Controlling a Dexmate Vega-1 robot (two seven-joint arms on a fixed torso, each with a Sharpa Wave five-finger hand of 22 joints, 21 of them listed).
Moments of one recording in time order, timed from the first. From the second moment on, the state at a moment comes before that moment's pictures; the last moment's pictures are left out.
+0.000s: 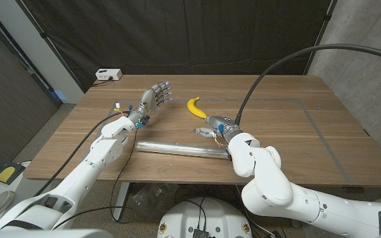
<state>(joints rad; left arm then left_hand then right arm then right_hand) 0.82 0.47 0.27 -1.27 -0.65 -0.19 -0.39 0.22 0.06 0.51 0.07 0.20 0.10 -0.10 0.20 0.19 0.10 0.00 0.23 0.20 0.10 0.05 0.21 0.20 -0.03 0.13 0.55 0.19 -0.74 -0.68 -1.20 -2.48 -1.07 -1.31 0.56 0.40 0.10 0.37 -0.16 0.20 0.26 -0.01 0.20 0.19 0.30 0.06 0.25 0.20 0.23 0.03 0.20 0.18 0.04 0.06 0.63 0.18</state>
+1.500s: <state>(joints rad) 0.81 0.49 0.28 -1.29 -0.66 -0.17 -0.42 0.21 0.06 0.51 0.08 0.20 0.10 -0.11 0.20 0.19 0.10 0.00 0.23 0.20 0.10 0.05 0.21 0.20 -0.03 0.14 0.54 0.19 -0.93 -0.39 -1.14 -2.18 -1.79 -1.08 1.03 0.81 0.00 0.45 -0.19 0.20 0.31 -0.03 0.21 0.19 0.34 -0.01 0.25 0.19 0.28 -0.04 0.19 0.17 0.15 0.01 0.61 0.18</state>
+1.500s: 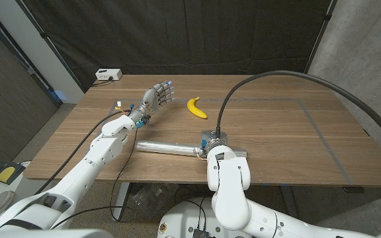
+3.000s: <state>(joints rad) 0.77 0.49 0.30 -1.25 -0.66 -0.15 -0.44 0.18 0.07 0.49 0.09 0.20 0.11 -0.11 0.20 0.19 0.13 0.00 0.23 0.20 0.12 0.05 0.21 0.20 -0.02 0.14 0.54 0.19 -0.93 -0.29 -1.14 -1.96 -1.73 -1.02 0.89 1.01 0.02 0.46 -0.17 0.20 0.44 -0.08 0.23 0.19 0.46 -0.07 0.28 0.19 0.45 -0.04 0.22 0.18 0.25 -0.02 0.63 0.19</state>
